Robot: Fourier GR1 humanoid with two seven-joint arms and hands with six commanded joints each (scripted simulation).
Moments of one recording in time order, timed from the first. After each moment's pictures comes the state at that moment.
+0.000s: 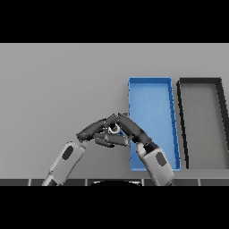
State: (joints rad) left arm -0.26 0.12 -0.44 -1.54 -0.15 -0.40 -0.01; right arm -0.32 0.08 0.40 -1.92 0.00 0.28 0.33
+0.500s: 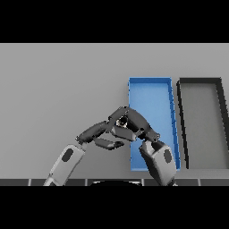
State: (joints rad) left arm -0.23 0.11 -0.44 -1.54 -0.14 -0.40 0.05; right arm -0.41 0.10 0.30 -2.00 -0.22 0.19 0.52
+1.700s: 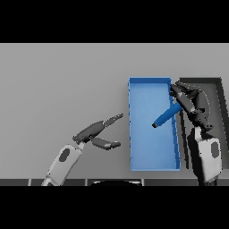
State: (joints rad) left arm -0.22 0.13 -0.43 -1.58 -0.10 -0.42 0.06; right arm -0.31 -0.40 -0.02 -1.89 -0.48 -0.36 0.61
